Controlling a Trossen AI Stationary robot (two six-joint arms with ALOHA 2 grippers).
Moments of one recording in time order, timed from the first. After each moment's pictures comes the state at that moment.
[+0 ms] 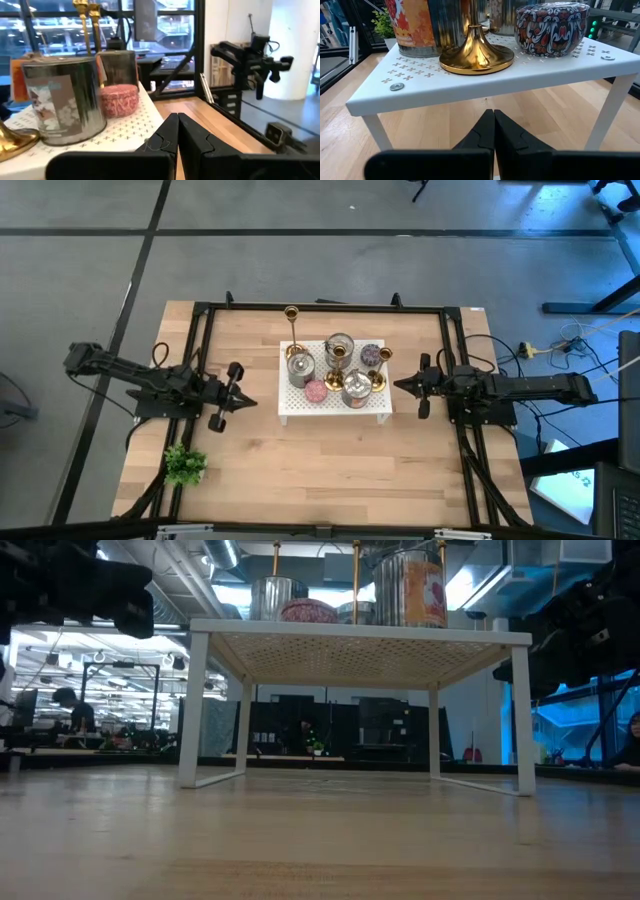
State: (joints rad) left arm -0.19 0.40 0.01 0.50 0.00 0.03; right arm 0.01 0.24 0.01 0.03 0.12 0.10
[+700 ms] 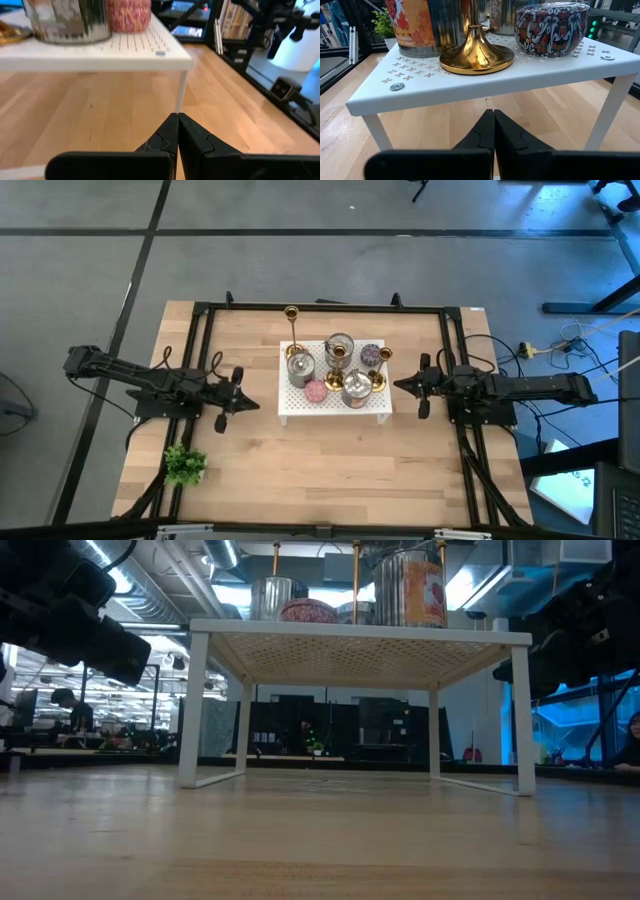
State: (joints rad) left arm -0.16 0.37 0.01 0.18 -0.01 -0.11; right arm 0.01 0.24 0.01 0.03 0.12 0.10
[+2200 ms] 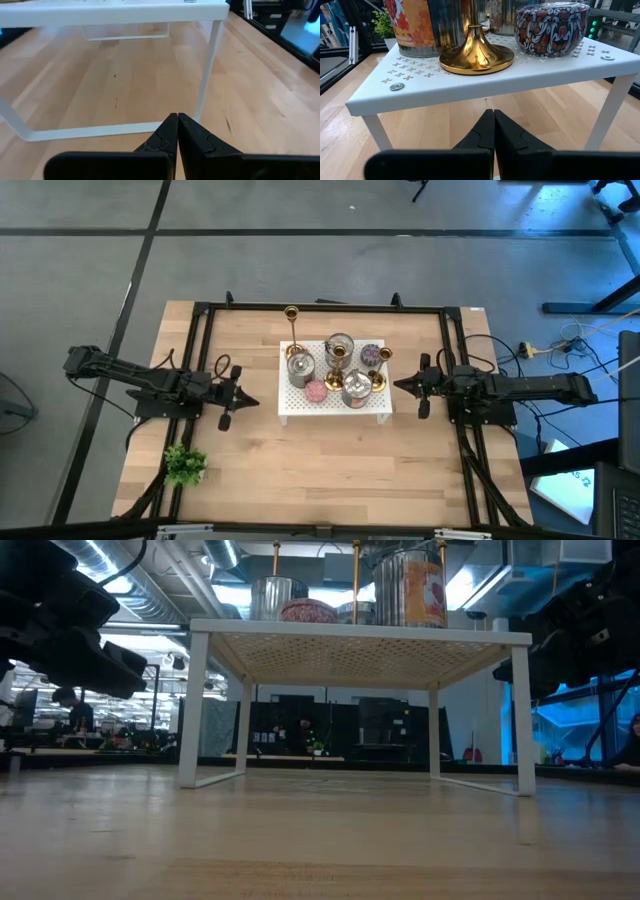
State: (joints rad) left arm -0.16 0.37 0.01 0.03 -0.10 -0.05; right arm 0.01 0.24 0.01 0.03 0.12 0.10
